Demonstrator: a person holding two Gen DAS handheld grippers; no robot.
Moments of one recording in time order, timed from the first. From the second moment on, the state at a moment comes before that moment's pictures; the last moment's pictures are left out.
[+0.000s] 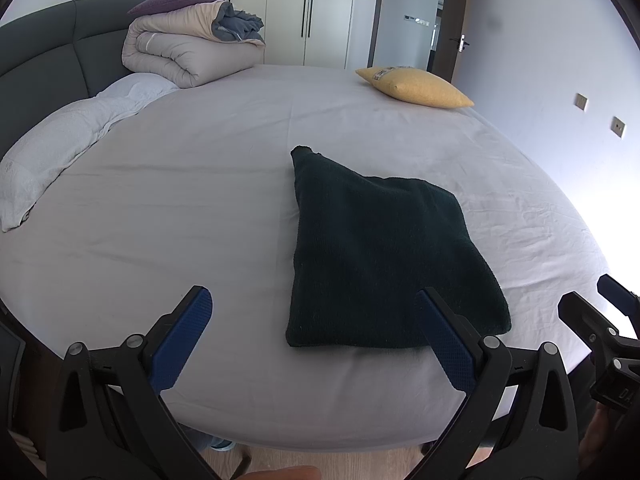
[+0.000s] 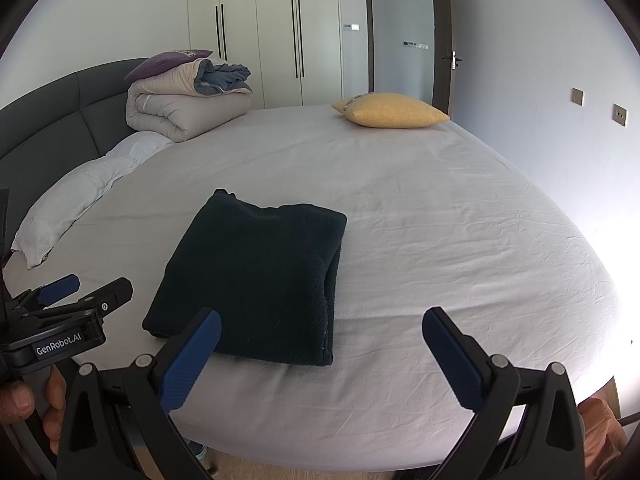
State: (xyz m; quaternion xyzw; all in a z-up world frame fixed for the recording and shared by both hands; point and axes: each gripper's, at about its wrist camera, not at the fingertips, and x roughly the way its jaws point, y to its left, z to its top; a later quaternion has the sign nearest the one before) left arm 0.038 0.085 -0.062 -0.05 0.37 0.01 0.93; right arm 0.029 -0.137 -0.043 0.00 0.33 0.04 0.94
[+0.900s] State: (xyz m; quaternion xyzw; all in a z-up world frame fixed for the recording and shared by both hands) left arm 0.040 0.085 -0.068 -0.05 0.37 0.01 0.93; right arm 0.029 -0.137 -0.049 0.00 0.33 0.05 0.94
